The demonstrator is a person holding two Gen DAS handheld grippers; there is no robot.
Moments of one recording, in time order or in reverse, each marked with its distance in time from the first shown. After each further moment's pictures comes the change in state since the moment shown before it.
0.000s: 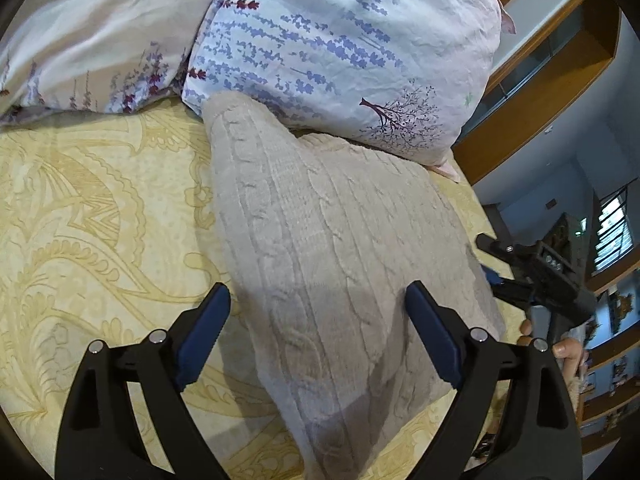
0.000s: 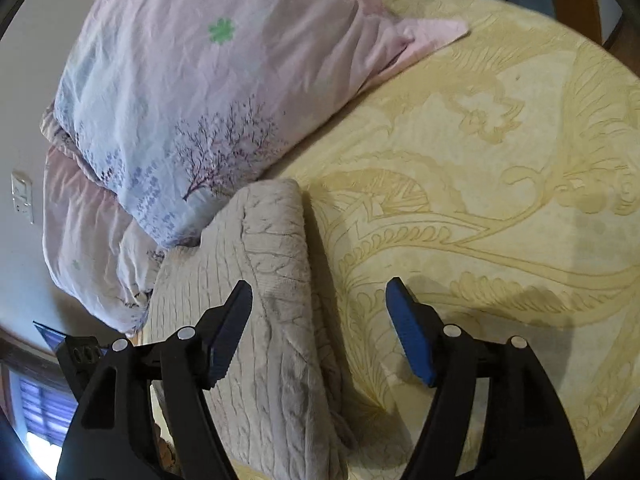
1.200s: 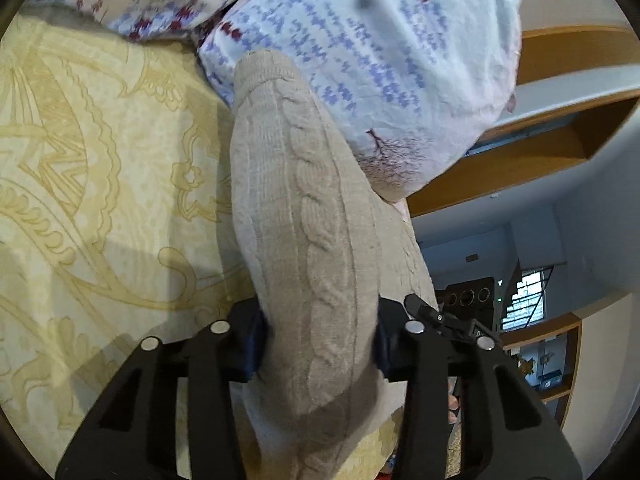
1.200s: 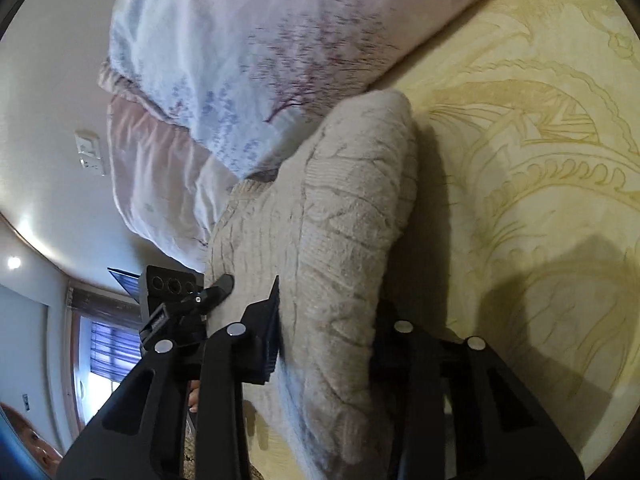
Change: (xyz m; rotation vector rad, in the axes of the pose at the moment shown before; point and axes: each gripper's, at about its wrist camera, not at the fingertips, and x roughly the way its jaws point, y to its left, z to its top) left arm 0.002 0.050 0.001 -0.267 0.007 -0.314; right arm 0.032 0.029 -0.015 -0.048 0.214 0.353
